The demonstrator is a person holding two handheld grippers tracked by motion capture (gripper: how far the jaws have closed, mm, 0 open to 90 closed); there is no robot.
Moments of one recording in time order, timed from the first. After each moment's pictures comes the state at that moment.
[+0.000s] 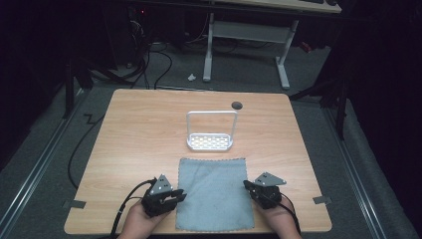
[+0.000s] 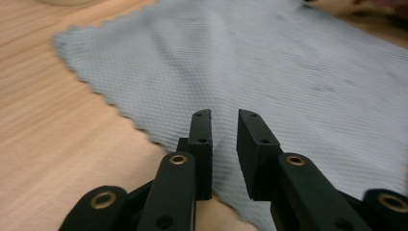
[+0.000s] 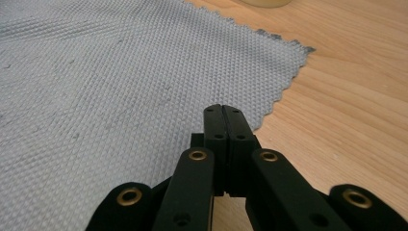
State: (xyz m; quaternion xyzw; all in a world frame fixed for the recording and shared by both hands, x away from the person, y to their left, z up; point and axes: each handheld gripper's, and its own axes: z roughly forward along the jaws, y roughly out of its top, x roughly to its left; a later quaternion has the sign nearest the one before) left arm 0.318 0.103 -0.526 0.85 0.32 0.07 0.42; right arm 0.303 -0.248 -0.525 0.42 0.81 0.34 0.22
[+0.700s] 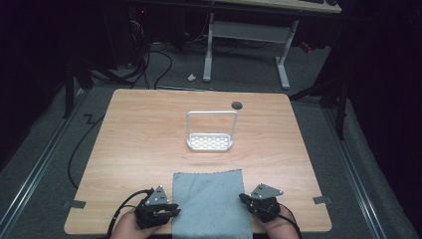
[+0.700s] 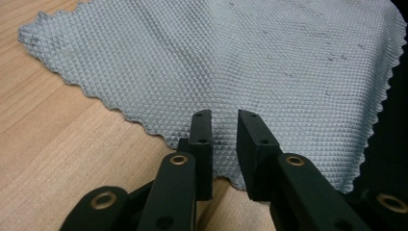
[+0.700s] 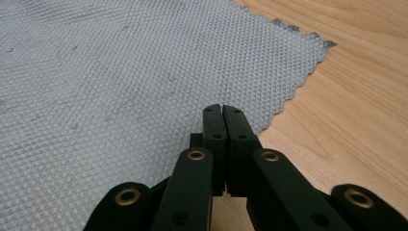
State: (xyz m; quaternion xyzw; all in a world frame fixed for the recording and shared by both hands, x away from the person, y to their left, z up) left arm 0.285 0.120 -0.523 0.89 0.26 0.02 0.38; right arm 0.272 -0.240 -0.525 0.37 0.85 0.34 0.18
